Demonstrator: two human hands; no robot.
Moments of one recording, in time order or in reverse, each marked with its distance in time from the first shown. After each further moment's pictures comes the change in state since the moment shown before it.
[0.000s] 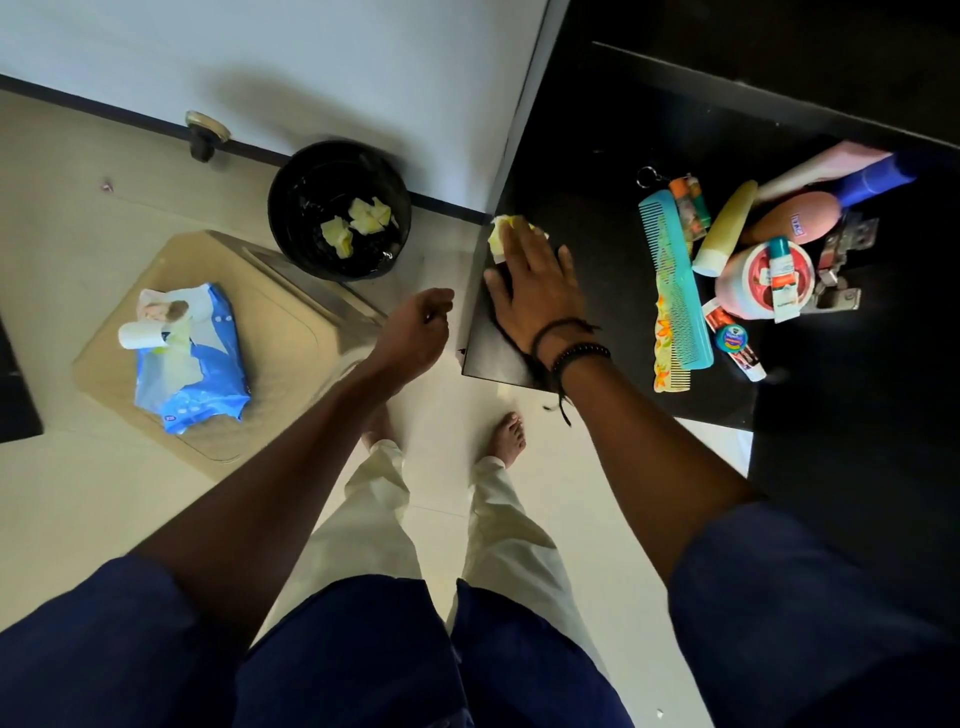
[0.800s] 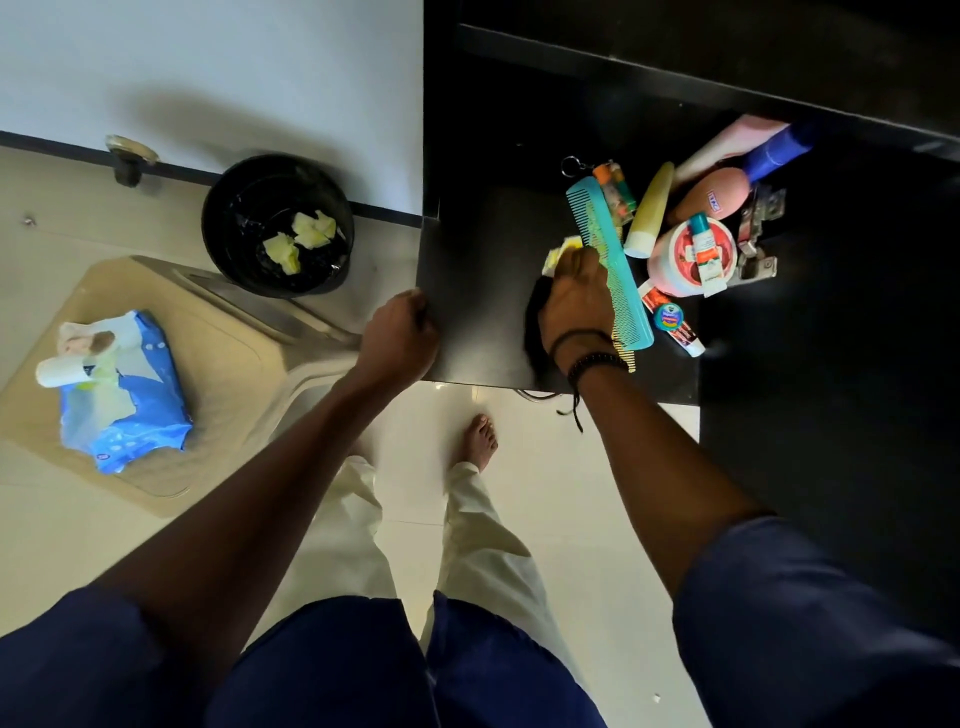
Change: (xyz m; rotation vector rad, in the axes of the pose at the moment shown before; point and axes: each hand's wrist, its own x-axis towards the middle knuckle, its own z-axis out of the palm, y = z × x) left_hand -0.010 0.031 0.039 0.409 0.053 0.242; right_hand -0.029 0.082 -0.001 -0.030 0.128 0.443
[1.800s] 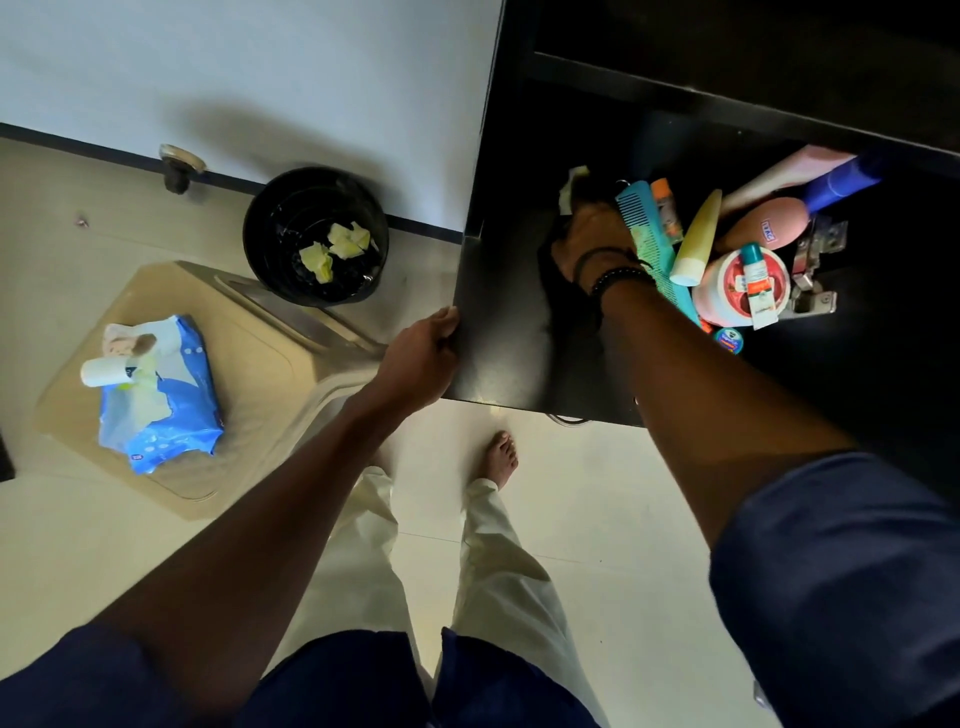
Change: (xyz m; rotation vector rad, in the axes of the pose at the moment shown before) left_hand -0.002 -0.009 -0.014 -0.066 -0.060 0.048; right_hand 0.084 -0.044 -0.040 0.119 -0.028 -0.155
